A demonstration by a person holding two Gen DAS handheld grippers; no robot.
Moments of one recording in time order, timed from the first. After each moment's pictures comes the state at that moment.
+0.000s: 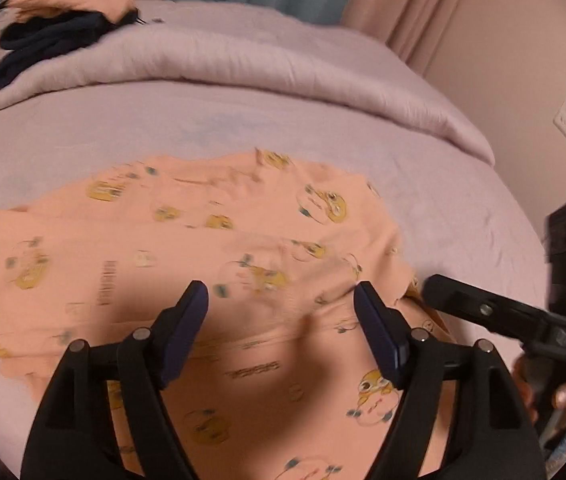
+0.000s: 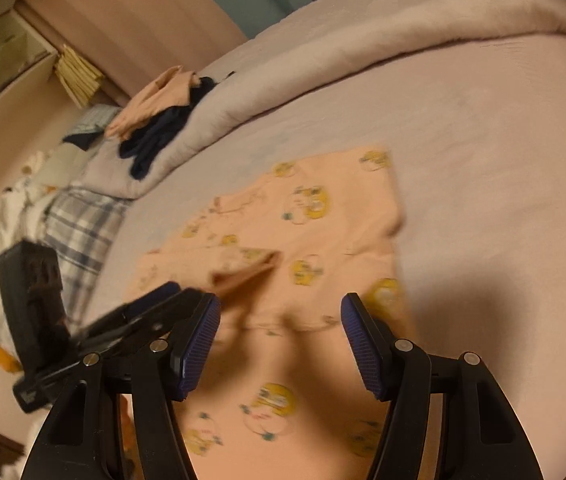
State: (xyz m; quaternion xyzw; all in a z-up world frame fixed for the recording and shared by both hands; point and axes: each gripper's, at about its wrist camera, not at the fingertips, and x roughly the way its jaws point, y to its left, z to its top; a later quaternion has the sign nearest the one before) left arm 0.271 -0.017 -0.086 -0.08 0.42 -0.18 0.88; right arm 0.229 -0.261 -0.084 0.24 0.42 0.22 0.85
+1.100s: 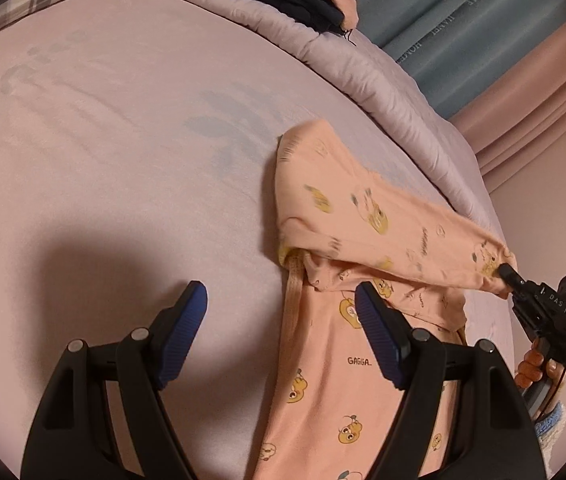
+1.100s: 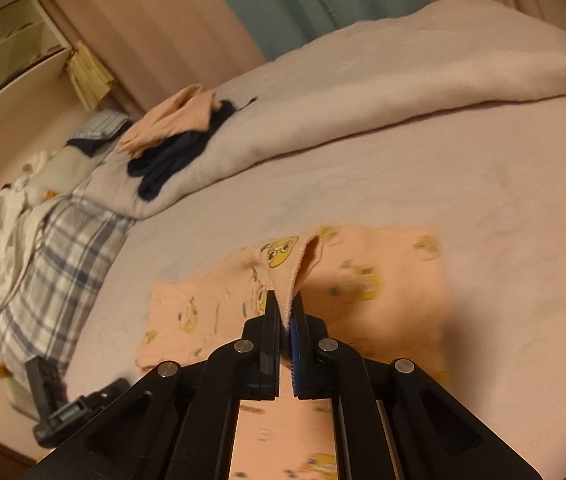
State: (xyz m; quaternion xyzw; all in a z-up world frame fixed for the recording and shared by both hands) left arm 0.178 0.147 -0.105 -0.30 0.42 -0.04 0.85; right arm 0.233 -0.267 -0.038 0.20 0.38 0.19 0.88
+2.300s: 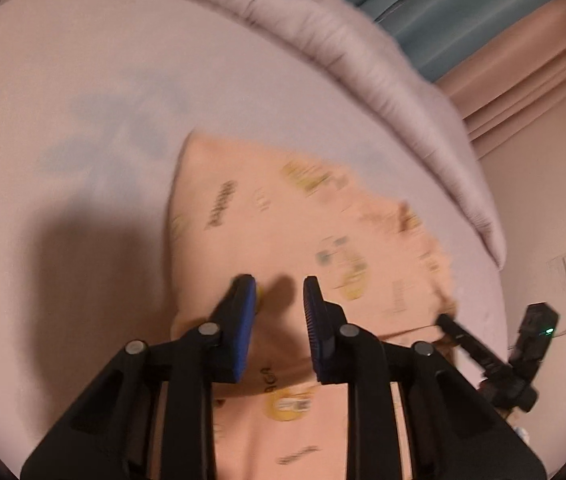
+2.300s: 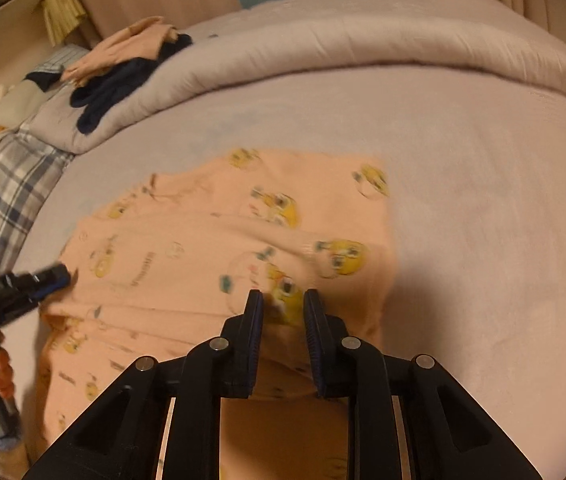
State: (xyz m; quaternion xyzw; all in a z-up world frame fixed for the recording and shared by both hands) left arm 0.278 0.109 -0.122 -0.29 0.48 -0.09 0.82; right arm 0.249 -0.256 -0.096 0.09 0.46 0.14 0.87
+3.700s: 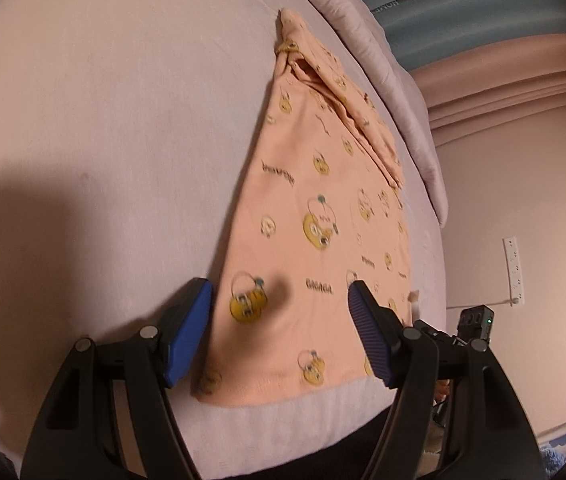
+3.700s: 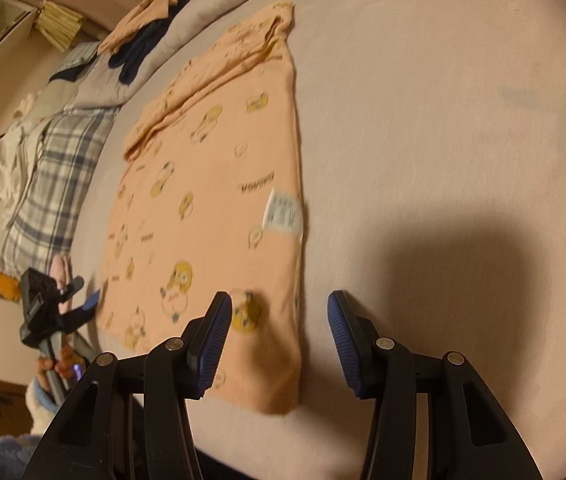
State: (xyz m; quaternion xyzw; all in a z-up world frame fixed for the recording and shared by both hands) left arm 0.009 0.123 -0.129 -0.39 0.49 -0.16 0.76; right arm 0.036 -0.336 -0.114 0.20 0.56 0.21 0.78
